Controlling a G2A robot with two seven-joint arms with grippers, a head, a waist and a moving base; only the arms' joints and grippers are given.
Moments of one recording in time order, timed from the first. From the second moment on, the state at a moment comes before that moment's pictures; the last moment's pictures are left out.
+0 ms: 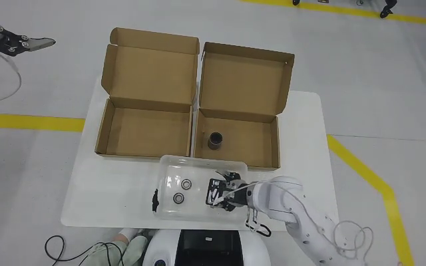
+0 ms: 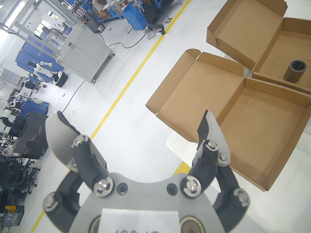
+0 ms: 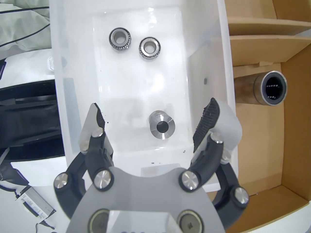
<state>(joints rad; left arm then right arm) 0.60 -0.17 -1.14 -1.49 0.83 -0.81 -0.08 -1.32 -1.17 0.90 -1.90 -1.30 -0.72 0.81</state>
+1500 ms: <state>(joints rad) 0.60 -0.17 -1.14 -1.49 0.83 -0.81 -0.08 -1.18 -1.20 0.79 -1.68 -1.27 -0.60 0.87</state>
